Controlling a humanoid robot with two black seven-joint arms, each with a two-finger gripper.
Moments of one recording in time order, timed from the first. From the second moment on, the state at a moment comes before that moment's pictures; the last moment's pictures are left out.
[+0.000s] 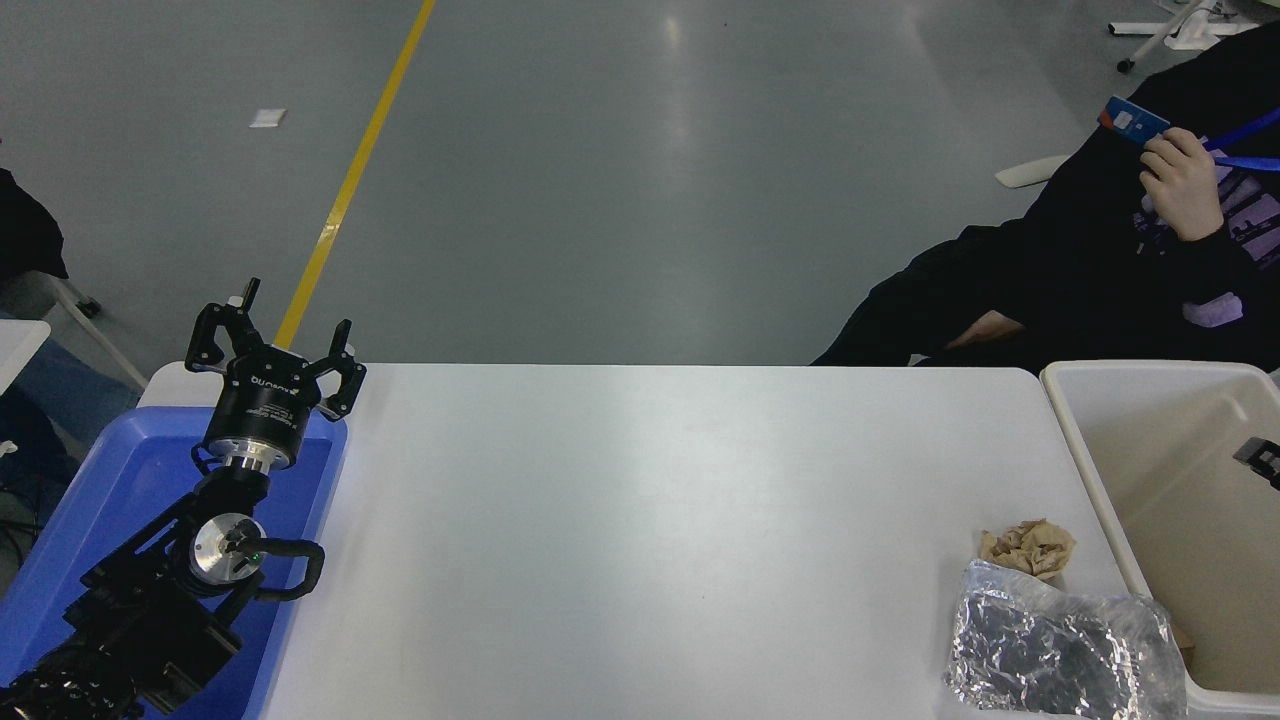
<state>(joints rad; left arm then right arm) -0.55 0.24 -0.94 -0.52 0.01 -0.56 -0.50 1.13 -0.68 -1.04 0.66 -0.02 -0.02 -0.05</state>
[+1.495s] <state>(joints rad) -0.55 0.24 -0.94 -0.52 0.00 -0.56 -0.50 2.26 -0.32 -1.34 1.44 -0.03 0.68 -0.05</state>
